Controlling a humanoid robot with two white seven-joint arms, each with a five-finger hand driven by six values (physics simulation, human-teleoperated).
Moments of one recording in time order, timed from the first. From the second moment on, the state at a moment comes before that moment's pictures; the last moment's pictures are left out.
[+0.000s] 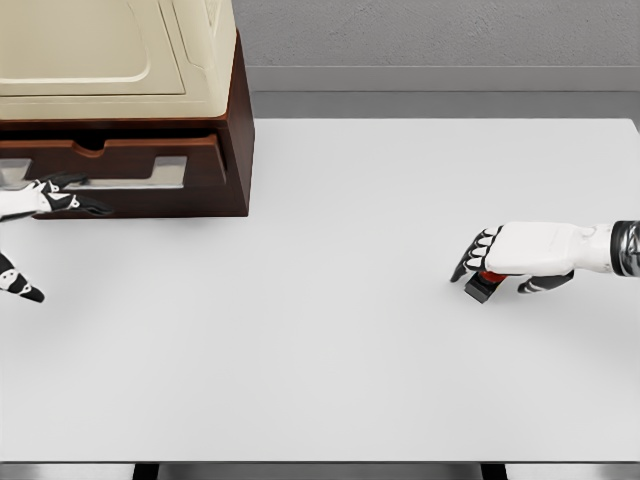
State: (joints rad) left arm -0.65 1.43 -0.82 -1.77 0.52 -0.15 -0.61; right arm -0.60 -1.01 0.75 -1.60 0.36 -0.61 0.61
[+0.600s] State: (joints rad) left arm -0.65 1.48 -0.85 -1.77 0.54 -0.23 -0.61; right arm -0.60 -1.01 0.73 -1.60 0.36 -0.61 0.61
